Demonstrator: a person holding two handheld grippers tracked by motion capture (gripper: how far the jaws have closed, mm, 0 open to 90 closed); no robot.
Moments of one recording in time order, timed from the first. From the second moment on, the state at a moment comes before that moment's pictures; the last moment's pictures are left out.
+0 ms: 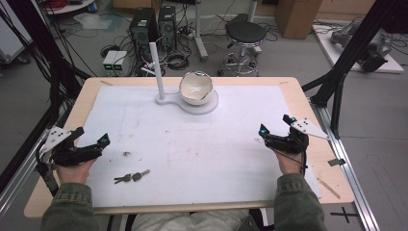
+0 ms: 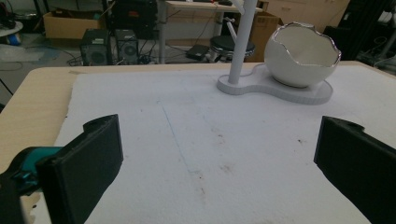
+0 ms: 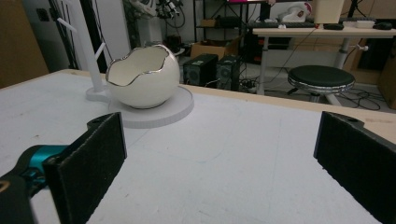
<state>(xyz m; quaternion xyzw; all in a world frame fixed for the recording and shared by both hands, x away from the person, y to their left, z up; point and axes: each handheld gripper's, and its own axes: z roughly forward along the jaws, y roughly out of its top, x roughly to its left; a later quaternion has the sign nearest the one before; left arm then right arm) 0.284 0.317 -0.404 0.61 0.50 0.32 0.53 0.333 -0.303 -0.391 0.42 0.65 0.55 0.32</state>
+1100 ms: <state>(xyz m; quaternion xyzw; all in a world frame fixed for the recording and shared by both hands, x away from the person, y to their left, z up) 0.286 0.298 -0.398 0.66 0.46 0.30 0.51 0.334 -0.302 -0.392 0.41 0.66 0.55 0.31</state>
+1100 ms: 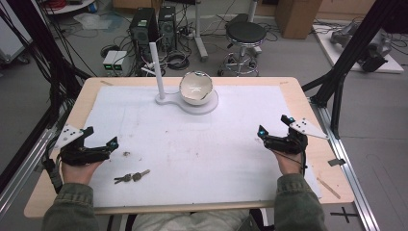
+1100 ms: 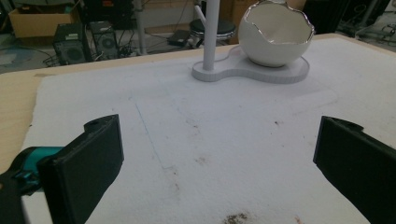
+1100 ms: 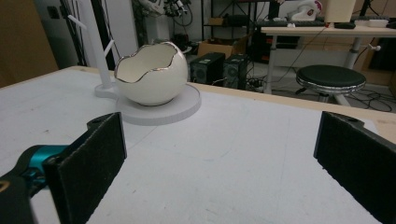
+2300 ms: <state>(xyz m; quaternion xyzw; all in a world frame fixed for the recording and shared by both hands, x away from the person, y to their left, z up) 0.293 0.251 -0.387 0.76 0.39 0.25 0.46 0.333 -0.301 -0.393 0.41 0.66 0.55 0.31</state>
